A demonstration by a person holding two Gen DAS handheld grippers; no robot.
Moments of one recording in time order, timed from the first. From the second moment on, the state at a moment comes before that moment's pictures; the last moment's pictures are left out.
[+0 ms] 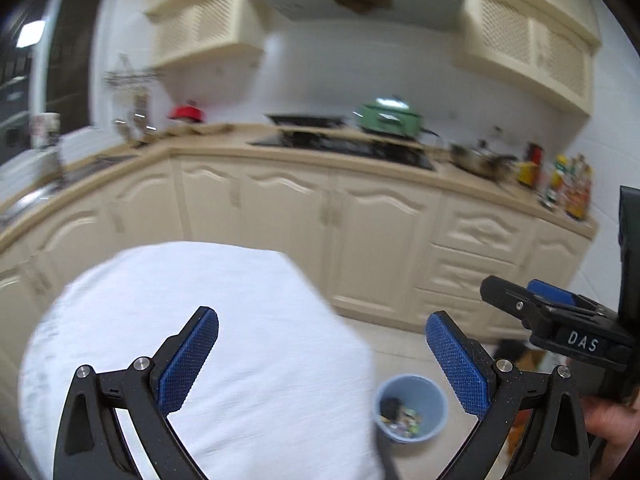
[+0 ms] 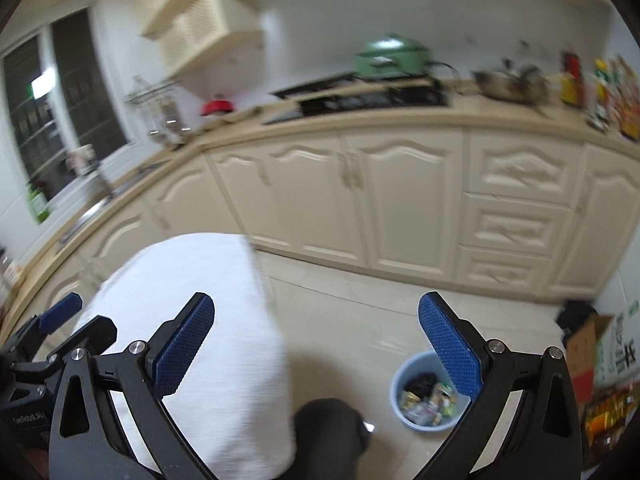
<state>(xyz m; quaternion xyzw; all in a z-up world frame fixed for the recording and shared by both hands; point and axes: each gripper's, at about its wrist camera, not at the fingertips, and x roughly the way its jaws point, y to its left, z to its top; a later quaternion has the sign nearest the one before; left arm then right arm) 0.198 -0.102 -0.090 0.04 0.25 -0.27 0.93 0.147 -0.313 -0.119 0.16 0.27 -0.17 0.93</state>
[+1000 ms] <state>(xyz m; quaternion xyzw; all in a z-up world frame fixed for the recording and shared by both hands) -0.091 0.066 -0.047 -0.01 0.17 -0.03 0.99 0.117 -0.072 -0.063 0.03 0.21 -0.05 0.98</state>
